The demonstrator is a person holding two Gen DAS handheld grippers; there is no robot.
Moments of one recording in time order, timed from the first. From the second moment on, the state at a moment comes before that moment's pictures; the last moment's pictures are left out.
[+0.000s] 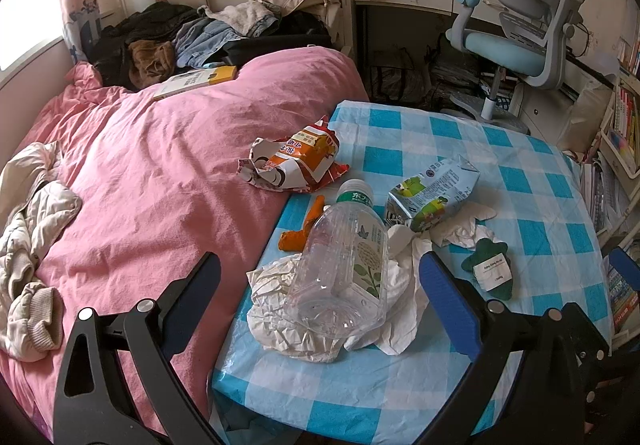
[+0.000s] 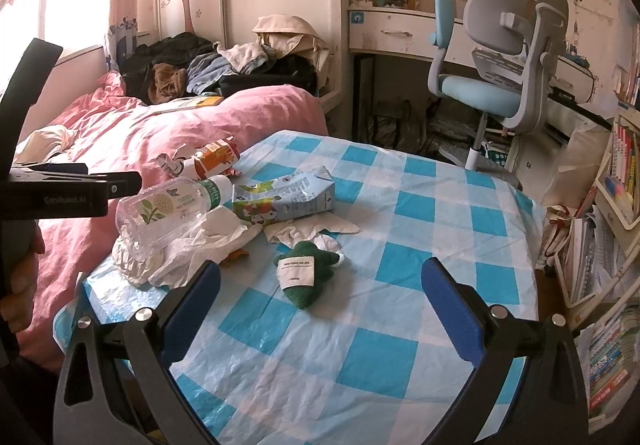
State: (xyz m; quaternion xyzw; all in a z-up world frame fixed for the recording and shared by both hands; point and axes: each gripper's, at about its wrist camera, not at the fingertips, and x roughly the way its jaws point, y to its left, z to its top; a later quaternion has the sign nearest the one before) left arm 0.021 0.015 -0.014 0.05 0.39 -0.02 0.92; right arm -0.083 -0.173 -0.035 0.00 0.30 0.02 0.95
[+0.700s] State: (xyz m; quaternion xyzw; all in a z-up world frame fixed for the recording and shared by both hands) left arm 0.012 0.060 -0.017 0.03 0.41 0.00 0.91; right arm -0.079 -0.159 -0.039 0.00 0.32 0.05 0.95
